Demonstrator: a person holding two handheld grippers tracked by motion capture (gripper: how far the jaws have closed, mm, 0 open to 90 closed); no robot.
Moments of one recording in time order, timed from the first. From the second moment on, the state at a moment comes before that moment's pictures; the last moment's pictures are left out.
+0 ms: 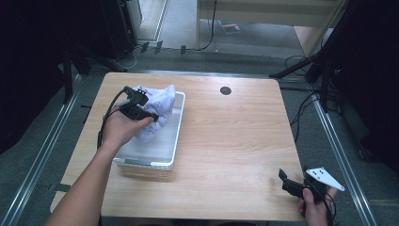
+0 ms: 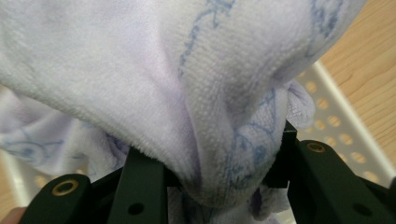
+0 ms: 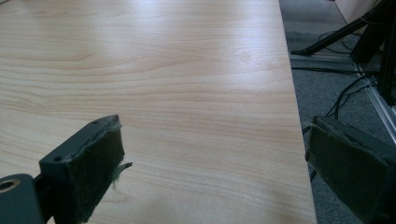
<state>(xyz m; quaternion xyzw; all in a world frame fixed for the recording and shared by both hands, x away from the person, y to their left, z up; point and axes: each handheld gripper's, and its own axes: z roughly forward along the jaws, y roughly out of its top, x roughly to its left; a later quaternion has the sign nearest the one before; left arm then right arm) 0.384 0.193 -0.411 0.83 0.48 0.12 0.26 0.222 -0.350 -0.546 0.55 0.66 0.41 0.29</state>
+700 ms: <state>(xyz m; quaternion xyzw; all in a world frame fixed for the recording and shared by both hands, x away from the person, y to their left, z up) 0.384 0.144 -0.326 0.83 0.44 0.15 0.30 0.222 -0.350 -0.546 0.55 0.66 0.41 0.29</state>
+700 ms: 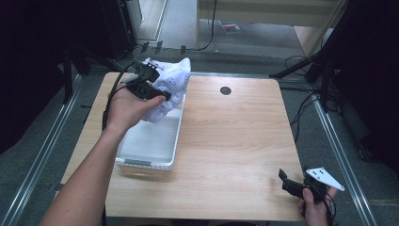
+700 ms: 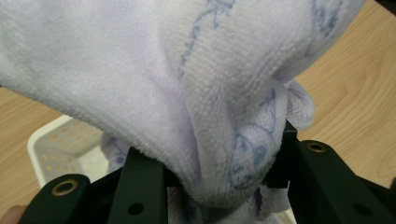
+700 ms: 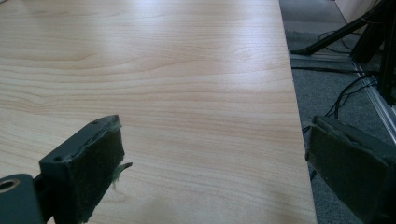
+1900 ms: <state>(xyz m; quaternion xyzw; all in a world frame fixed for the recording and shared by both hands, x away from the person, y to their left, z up) 0.385 -0.034 -0.366 0.88 0.34 0.08 0.33 0.221 -0.350 -0.546 0.55 0.66 0.41 0.29</state>
